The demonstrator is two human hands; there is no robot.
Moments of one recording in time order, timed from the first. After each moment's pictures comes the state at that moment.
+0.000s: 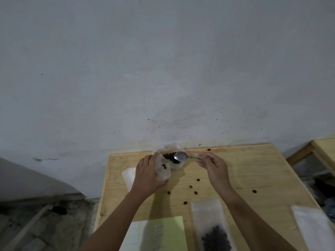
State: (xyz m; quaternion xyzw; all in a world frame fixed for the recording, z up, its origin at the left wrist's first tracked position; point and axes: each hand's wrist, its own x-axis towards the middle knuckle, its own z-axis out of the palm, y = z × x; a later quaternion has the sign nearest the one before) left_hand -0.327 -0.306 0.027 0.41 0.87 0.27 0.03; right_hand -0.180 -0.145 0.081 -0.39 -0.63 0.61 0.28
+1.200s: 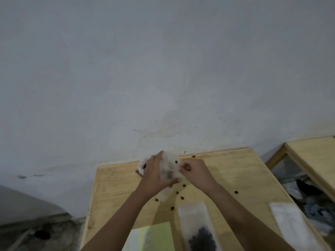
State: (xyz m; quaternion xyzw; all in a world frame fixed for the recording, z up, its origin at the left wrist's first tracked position) left_hand -0.288 -0.273 0.081 0.41 0.79 0.41 0.20; right_hand -0.168 -0.153 0.132 -0.28 -0.88 0.37 0.12
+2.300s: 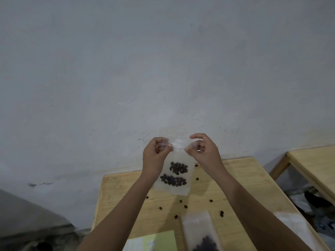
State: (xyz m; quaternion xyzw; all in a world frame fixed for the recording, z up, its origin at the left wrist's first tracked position) left_hand -0.291 -0.254 0.179 0.25 0.61 0.73 0.18; right_hand -0.173 -0.140 0.203 -0.27 -0.75 0.52 0.31
